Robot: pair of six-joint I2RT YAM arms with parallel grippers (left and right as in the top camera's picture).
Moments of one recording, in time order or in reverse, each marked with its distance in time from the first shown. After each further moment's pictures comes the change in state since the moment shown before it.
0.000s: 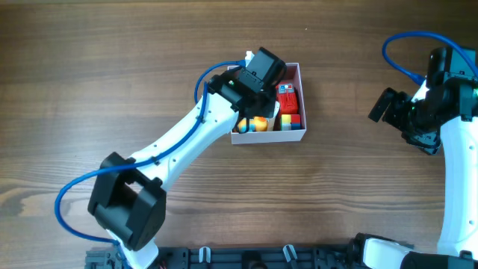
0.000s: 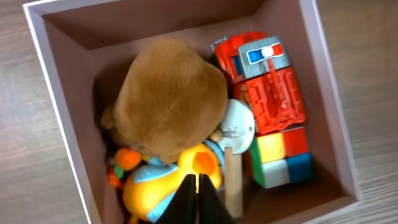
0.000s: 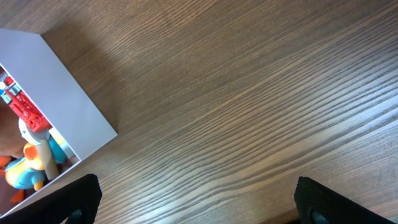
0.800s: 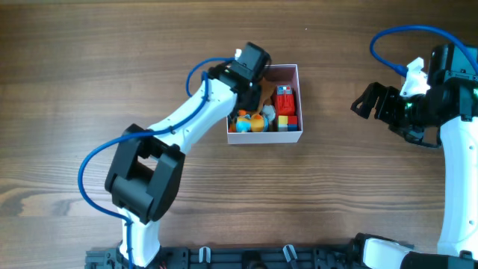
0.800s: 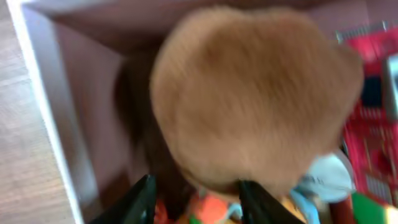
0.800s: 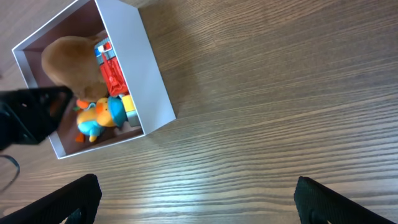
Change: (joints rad) left arm 0.091 0.164 0.018 0.034 -0.060 0.110; right arm 0.000 0.000 0.000 0.051 -0.281 -0.174
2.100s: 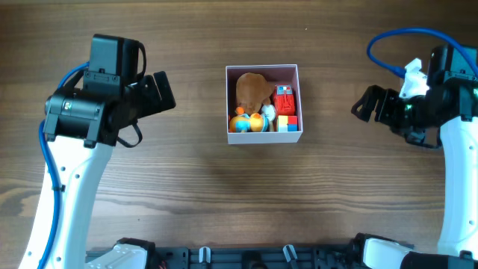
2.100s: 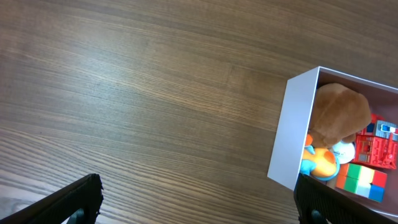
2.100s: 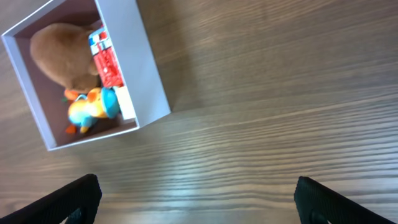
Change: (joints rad) left arm 0.401 -0.667 -0.008 -0.488 -0.015 -0.098; right arm 0.000 0.000 0.000 -0.013 0.016 -0.048
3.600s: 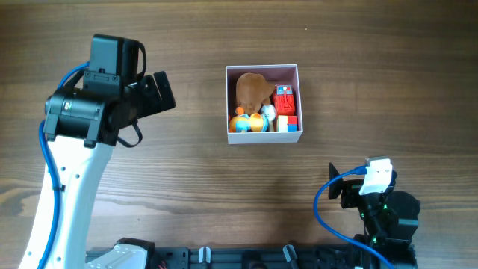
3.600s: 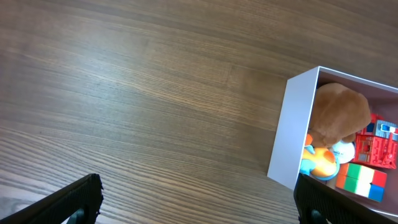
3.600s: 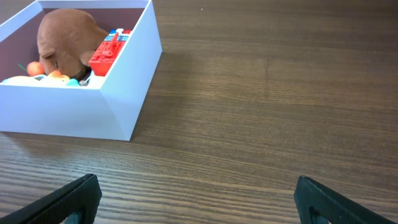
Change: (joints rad) left arm 0.000 0.000 0.000 0.000 0.001 0.000; right arm 0.086 -1.389 -1.268 0.726 0.056 -0.224
